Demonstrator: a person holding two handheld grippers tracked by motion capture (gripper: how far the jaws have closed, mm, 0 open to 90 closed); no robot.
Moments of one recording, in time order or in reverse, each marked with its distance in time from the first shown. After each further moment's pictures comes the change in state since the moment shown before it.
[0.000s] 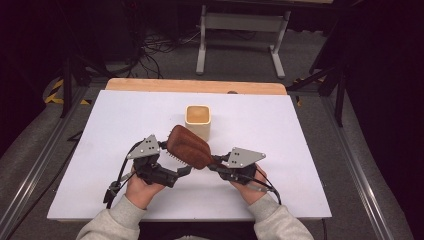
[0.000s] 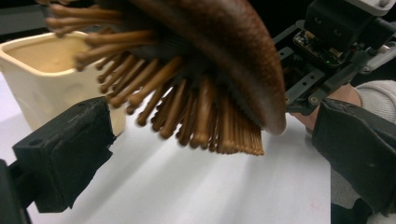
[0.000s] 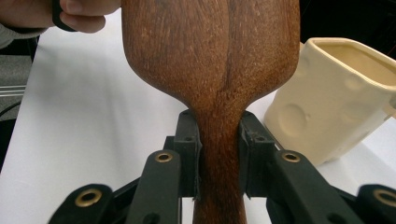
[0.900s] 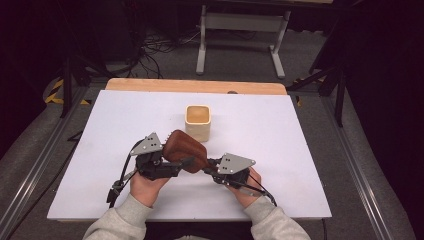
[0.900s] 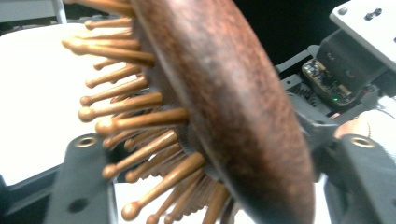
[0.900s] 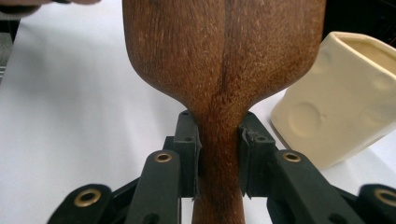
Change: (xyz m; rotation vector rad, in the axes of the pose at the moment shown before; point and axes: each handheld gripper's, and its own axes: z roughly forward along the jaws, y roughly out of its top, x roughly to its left) left arm -0.001 0.004 0.001 0.005 0.019 -0.063; right arm 0.015 -0.003 0.017 0.043 -0.036 -0.064
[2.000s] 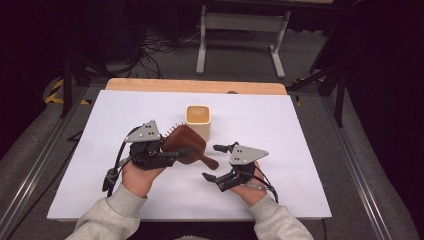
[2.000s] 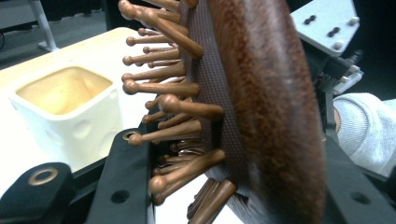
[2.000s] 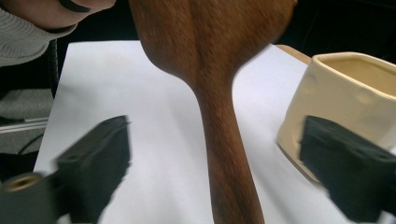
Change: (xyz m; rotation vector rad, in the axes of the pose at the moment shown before) left arm -0.003 0.049 -0.019 0.065 -0.041 0.092; right arm -0.019 -0.001 -0.014 -0.145 0.084 0.154
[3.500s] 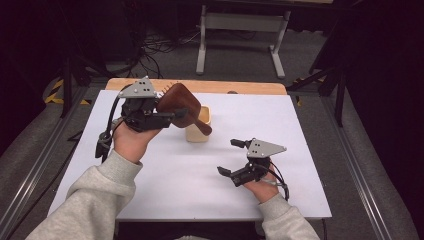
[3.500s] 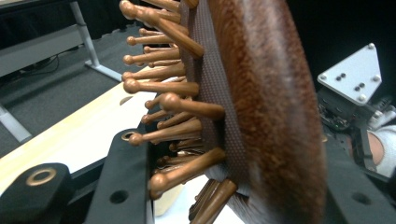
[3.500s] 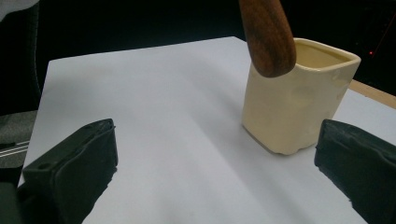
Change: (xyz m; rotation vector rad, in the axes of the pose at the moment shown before) left arm 0.028 0.084 -0.020 -0.002 0.130 0.064; right arm -0.023 -0.011 -0.031 -0.026 -0.061 0.094
